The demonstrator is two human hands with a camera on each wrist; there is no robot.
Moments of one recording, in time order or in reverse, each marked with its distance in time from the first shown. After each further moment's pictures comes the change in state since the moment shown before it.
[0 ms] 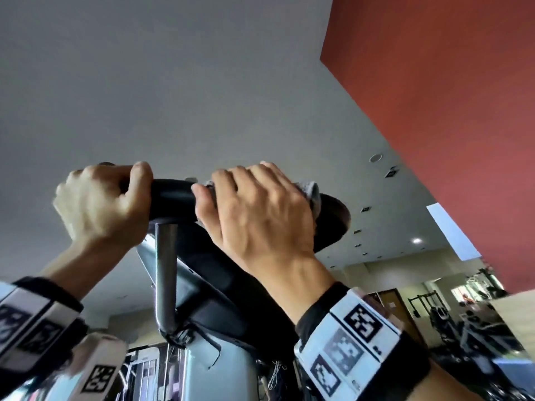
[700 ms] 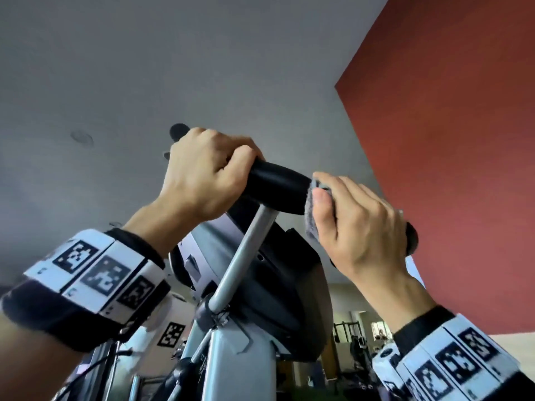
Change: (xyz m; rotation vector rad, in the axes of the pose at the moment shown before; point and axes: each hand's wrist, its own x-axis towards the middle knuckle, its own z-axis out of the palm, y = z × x) left_hand 0.013 -0.053 -0.008 -0.502 -0.150 0.193; right_hand 0.011 -0.020 -0.008 -0.143 -0.263 -0.115
